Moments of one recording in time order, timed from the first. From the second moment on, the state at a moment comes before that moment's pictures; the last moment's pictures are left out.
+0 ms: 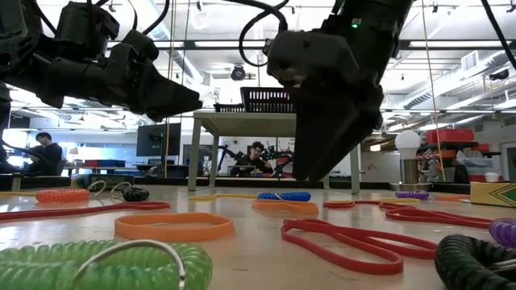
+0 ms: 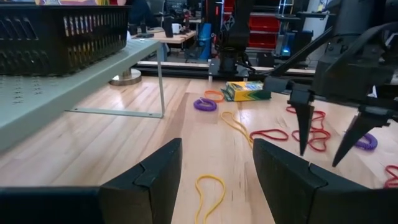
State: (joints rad) left arm -0.03 1.35 0.14 1.14 -0.16 -0.01; right arm 0.39 2.02 1.40 -0.64 0.26 0.88
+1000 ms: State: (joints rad) left arm -0.03 1.35 0.14 1.14 -0.16 -0.01; right arm 0.53 2.04 1.40 -0.80 -0.11 0.71
